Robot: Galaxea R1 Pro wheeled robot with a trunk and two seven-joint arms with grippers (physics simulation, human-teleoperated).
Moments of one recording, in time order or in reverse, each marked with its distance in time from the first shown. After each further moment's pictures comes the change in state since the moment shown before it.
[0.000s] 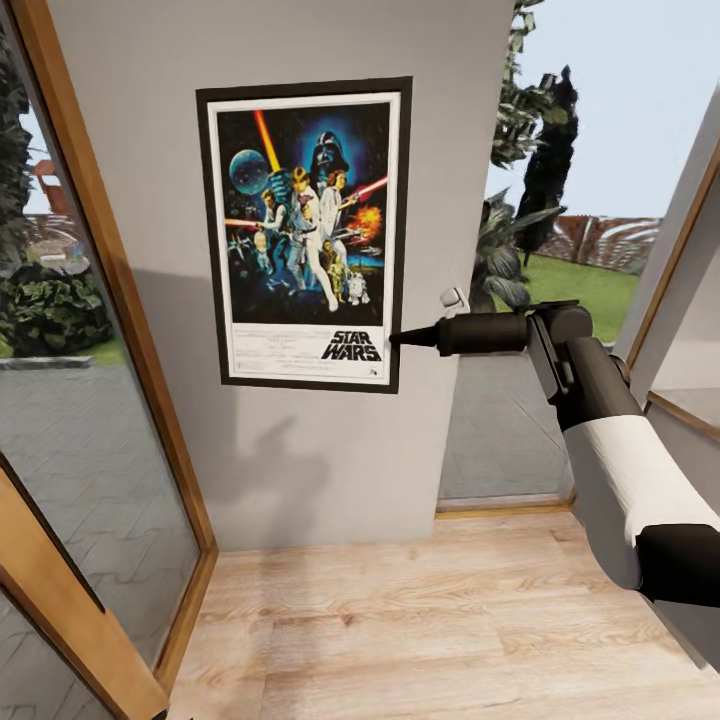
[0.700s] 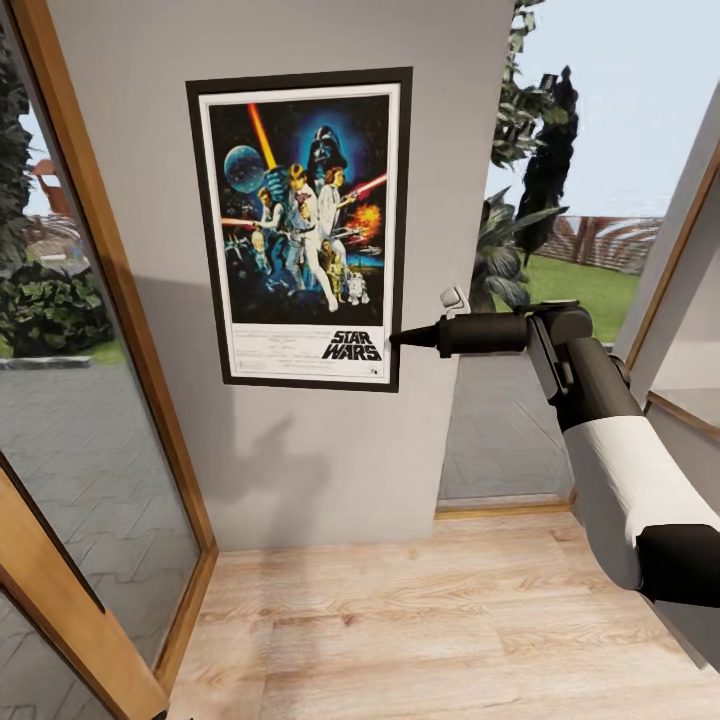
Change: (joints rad) left arm 0.000 0.000 0.000 0.000 0.000 0.000 -0.001; right arm 0.001 -0.002 0.002 0.003 0.005 -0.063 0.002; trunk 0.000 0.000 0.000
